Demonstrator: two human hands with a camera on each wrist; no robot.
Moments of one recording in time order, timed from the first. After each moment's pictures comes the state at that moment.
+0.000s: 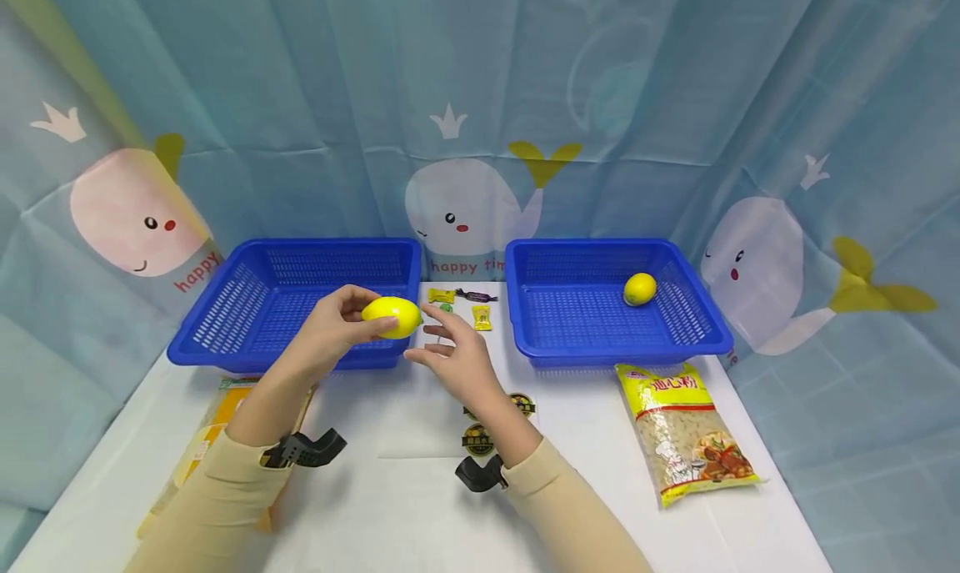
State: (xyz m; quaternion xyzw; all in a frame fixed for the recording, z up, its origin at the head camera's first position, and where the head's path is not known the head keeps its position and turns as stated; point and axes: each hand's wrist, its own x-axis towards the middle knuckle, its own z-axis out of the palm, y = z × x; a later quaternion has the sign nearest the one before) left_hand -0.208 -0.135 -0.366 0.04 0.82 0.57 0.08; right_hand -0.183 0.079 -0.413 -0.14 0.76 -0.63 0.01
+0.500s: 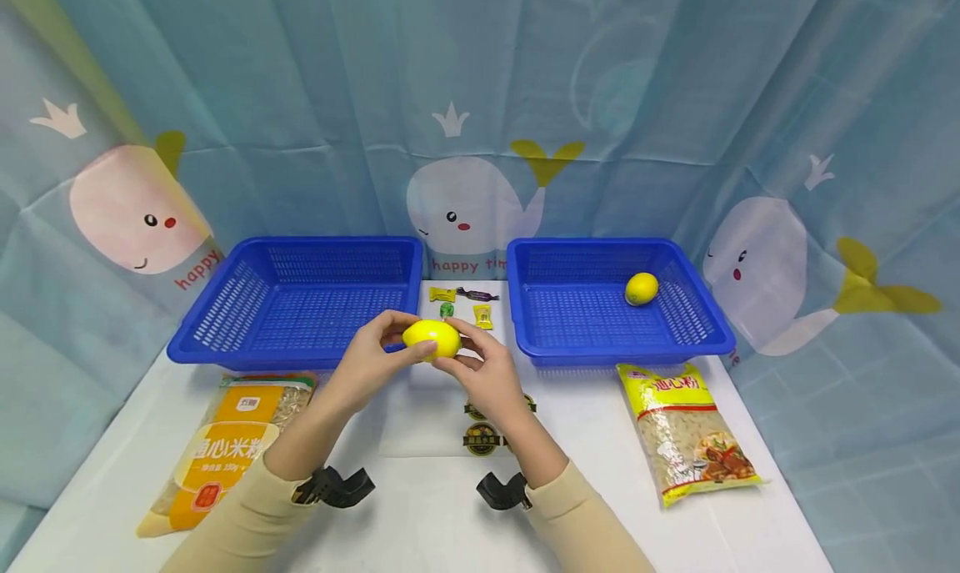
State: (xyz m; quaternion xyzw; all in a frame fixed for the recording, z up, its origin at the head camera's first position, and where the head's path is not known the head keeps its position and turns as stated) left_hand -0.174 -0.089 -0.385 0.06 0.84 0.54 0.05; right_hand -0.165 0.106 -0.425 -0.14 0.74 -0.66 -0.03
